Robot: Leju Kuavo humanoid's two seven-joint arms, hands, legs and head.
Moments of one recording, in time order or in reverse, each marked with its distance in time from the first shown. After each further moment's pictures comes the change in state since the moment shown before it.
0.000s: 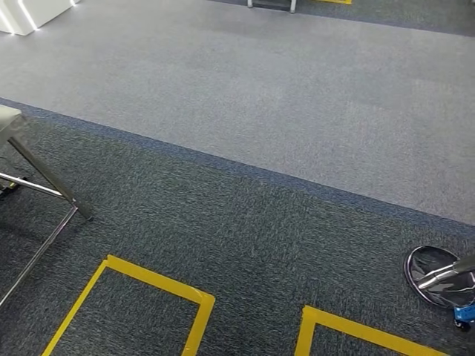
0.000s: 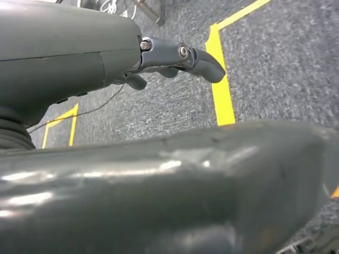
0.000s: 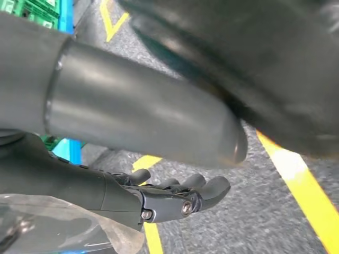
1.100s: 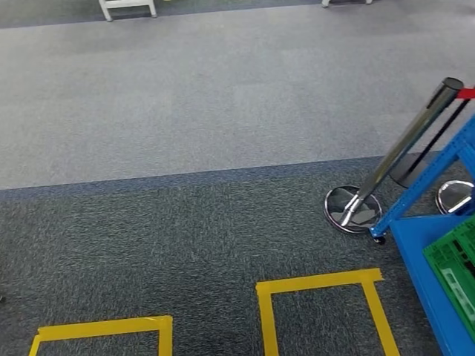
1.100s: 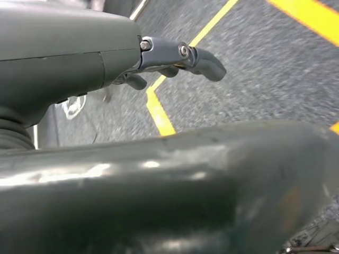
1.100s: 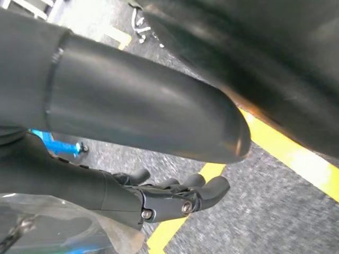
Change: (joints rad) left arm -0.003 -0.003 0.001 0.000 -0.021 -0.026 0.013; right arm -0.004 -0.003 0.000 0.000 0.017 0.009 0.003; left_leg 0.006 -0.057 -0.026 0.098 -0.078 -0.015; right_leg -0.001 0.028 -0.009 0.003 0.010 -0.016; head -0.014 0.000
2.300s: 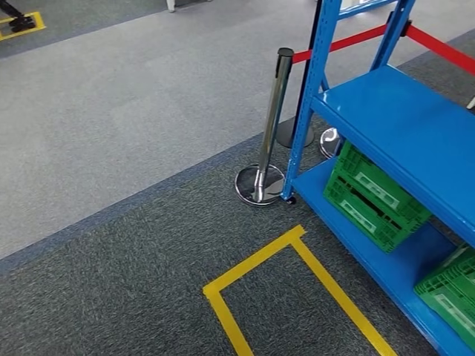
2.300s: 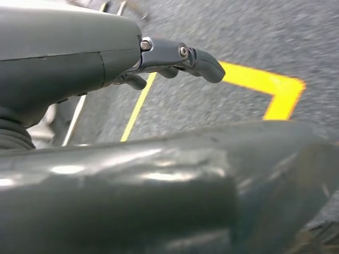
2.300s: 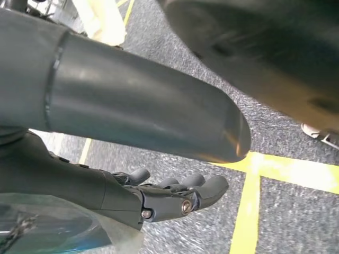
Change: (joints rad) left arm 0.000 -0.019 -0.002 0.000 -0.019 0.007 0.008; right arm 0.005 -0.006 -0.005 0.000 -0.010 0.009 -0.003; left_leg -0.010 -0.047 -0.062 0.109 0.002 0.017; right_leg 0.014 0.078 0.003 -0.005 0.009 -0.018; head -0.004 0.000
